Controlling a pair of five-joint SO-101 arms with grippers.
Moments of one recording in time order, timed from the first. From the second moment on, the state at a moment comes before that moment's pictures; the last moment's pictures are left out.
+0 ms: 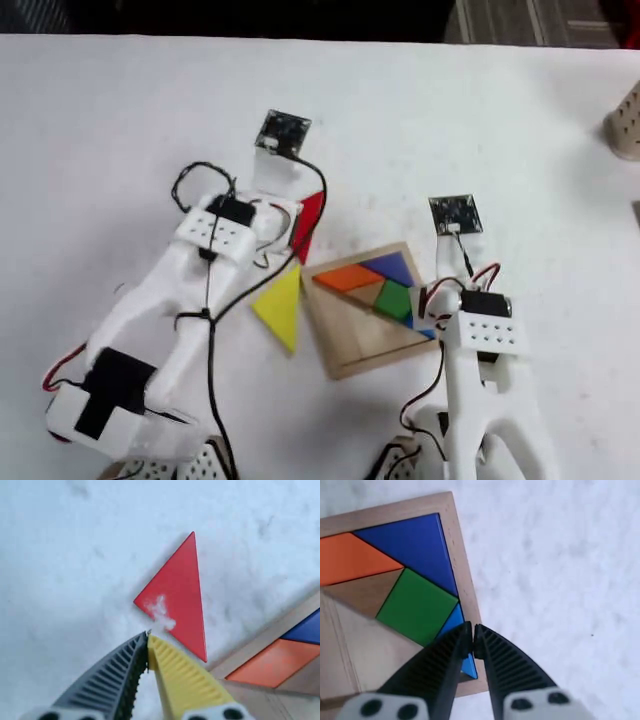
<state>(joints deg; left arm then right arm) 14.4 -2.4 29.5 45.1 9.3 3.3 -38.4 66.3 49.1 14.5</state>
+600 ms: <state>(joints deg) 10.1 -2.4 30.4 45.1 9.2 1.5 -38.4 67.4 49.1 14.5</state>
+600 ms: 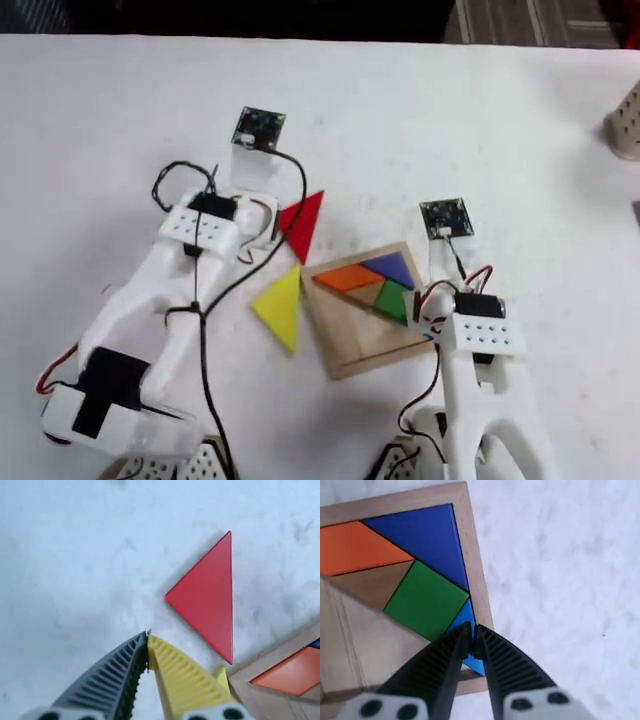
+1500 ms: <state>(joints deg) 8.5 4.2 26.8 43.7 5.8 0.6 -38.4 67.4 49.1 14.5</state>
